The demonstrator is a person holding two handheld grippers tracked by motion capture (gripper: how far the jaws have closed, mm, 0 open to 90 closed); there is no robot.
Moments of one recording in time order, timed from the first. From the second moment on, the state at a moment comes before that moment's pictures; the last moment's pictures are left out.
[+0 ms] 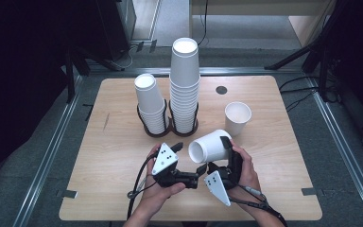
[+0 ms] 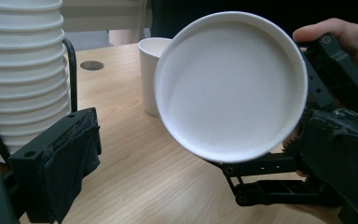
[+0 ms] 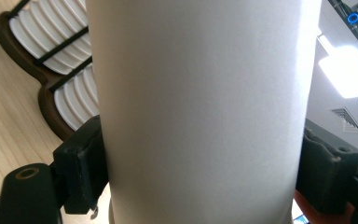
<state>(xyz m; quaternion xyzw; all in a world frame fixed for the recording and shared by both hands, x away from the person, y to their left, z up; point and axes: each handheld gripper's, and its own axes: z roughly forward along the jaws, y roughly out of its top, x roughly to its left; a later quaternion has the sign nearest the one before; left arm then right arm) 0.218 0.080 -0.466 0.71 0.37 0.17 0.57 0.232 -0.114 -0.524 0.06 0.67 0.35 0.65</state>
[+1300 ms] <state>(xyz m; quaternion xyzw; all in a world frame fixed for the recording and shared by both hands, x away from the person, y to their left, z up) 0.218 0.075 -0.466 0.73 0.36 0.16 0.57 0.220 -0.102 -0.526 -0.01 0.67 0.36 0.65</state>
